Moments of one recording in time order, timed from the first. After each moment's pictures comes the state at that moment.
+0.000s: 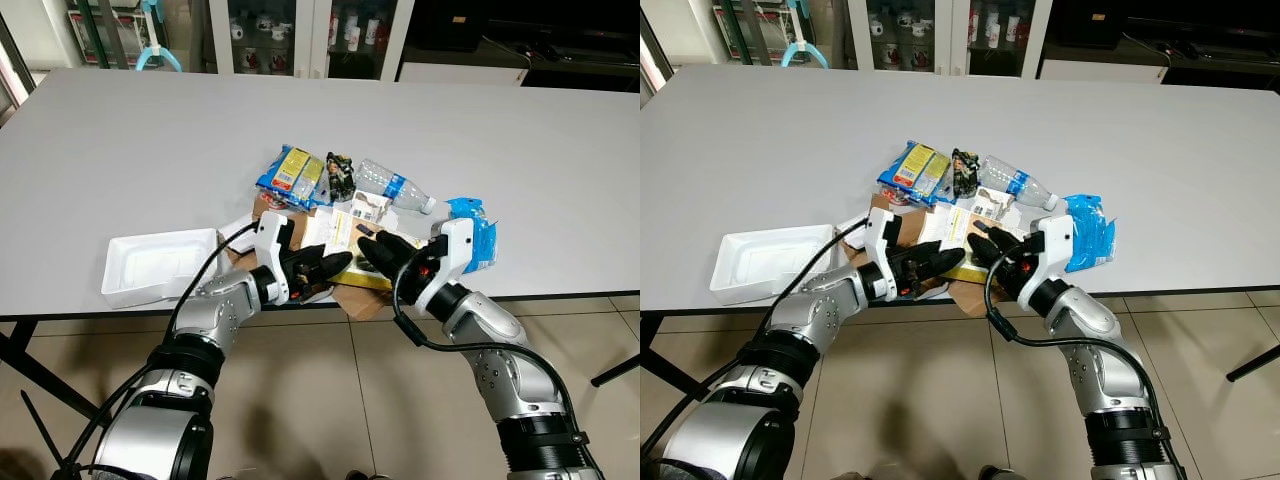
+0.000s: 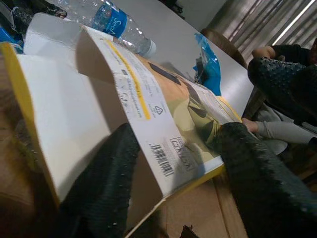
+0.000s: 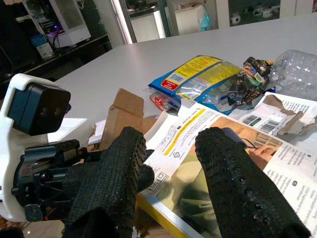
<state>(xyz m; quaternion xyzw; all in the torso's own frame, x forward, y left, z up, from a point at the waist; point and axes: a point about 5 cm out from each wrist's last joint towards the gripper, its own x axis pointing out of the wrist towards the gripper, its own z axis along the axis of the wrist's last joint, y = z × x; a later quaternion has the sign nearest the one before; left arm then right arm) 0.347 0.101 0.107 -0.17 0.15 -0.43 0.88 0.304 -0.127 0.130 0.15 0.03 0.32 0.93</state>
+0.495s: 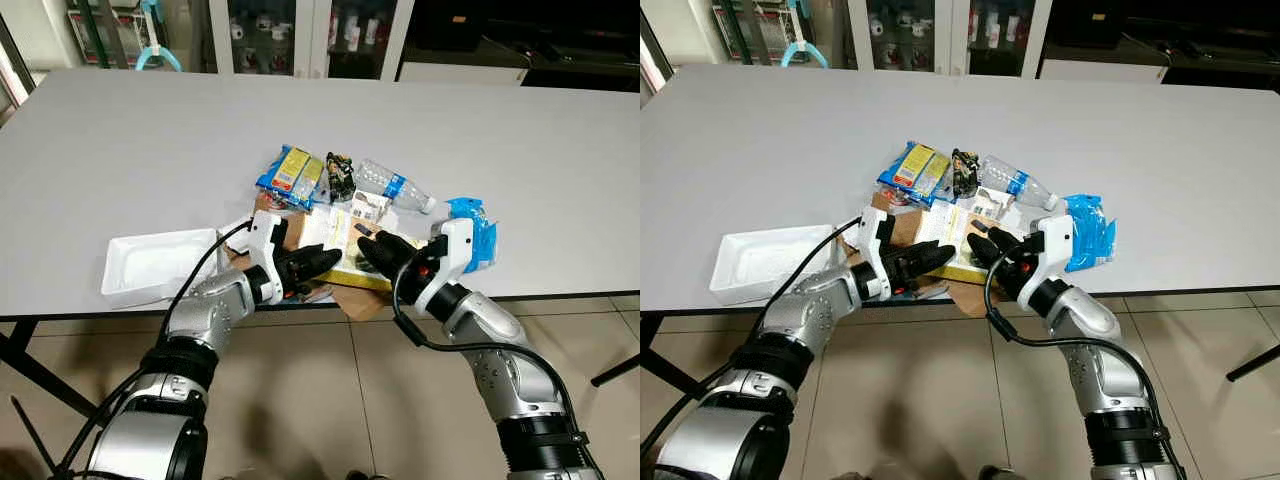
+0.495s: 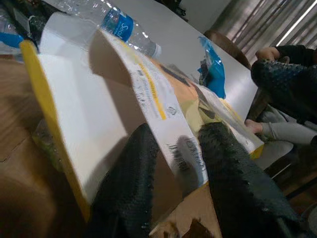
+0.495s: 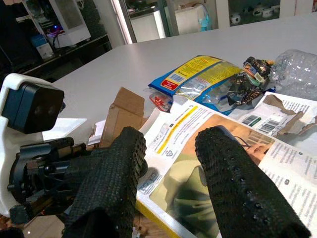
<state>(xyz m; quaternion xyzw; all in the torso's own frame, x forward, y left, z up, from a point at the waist) 0.346 0.109 0.107 -0.16 0.14 -0.42 0.88 0.304 -0.127 0.130 0.15 0.03 0.32 0.93</state>
